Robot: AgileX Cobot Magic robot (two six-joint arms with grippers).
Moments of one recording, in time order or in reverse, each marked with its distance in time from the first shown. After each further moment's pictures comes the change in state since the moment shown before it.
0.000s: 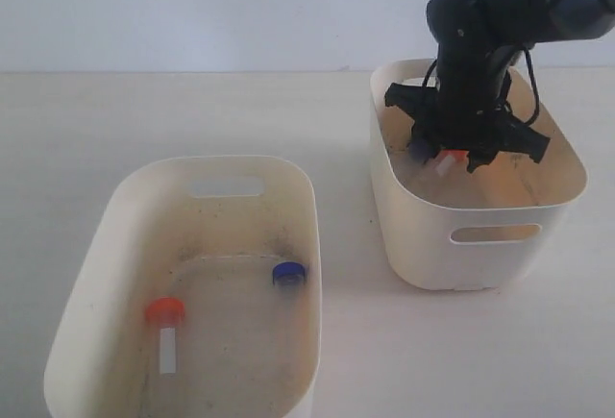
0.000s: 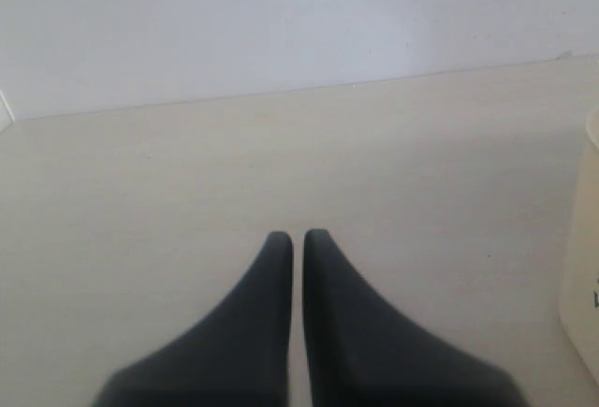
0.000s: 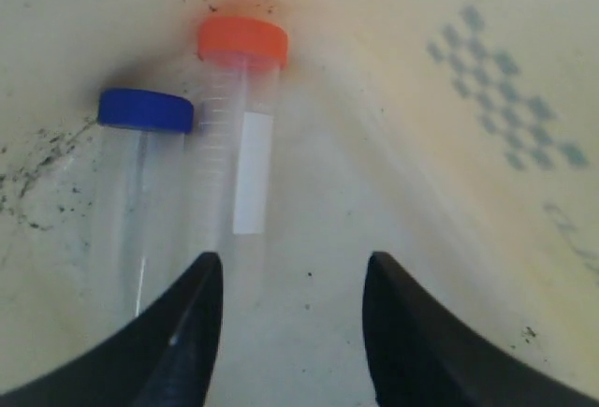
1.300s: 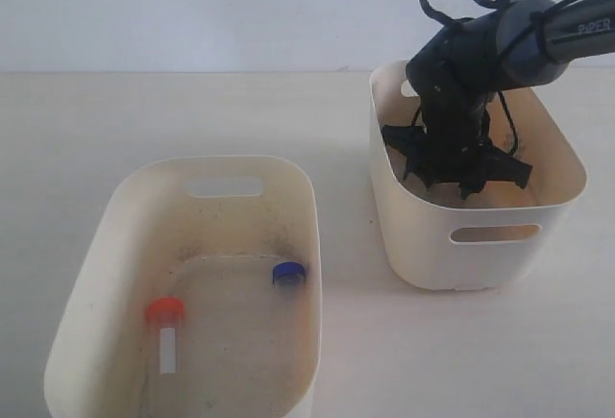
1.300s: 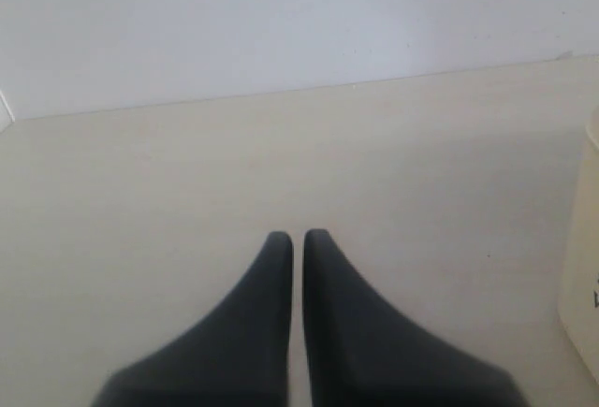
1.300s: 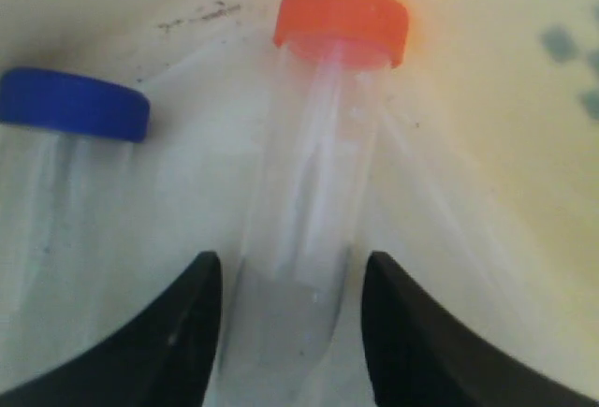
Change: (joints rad) left arm 0.000 0.000 0.000 0.000 0.000 0.000; right arm 0.000 0.144 -0.001 -0.080 -0.078 0.014
